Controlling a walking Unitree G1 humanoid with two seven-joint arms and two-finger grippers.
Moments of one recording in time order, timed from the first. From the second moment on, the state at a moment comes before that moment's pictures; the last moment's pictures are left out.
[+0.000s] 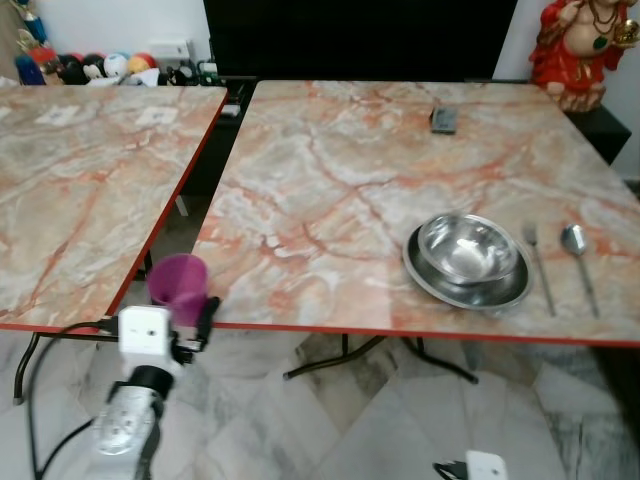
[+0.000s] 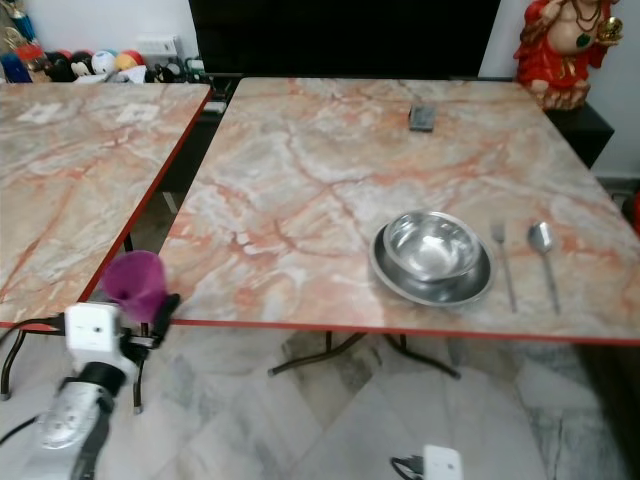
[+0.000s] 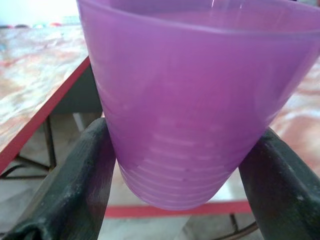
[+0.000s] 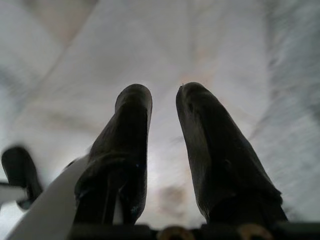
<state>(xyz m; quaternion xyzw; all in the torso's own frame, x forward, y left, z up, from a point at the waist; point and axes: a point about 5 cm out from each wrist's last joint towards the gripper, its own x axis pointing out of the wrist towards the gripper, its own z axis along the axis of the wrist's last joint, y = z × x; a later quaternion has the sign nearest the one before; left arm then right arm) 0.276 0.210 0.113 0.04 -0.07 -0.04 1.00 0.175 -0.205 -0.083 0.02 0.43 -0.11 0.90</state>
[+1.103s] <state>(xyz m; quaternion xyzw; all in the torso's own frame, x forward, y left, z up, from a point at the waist) 0.274 0.211 0.110 0.06 -0.05 -0.08 0.99 0.175 -0.196 -0.085 0.03 0.43 -0.10 0.90</state>
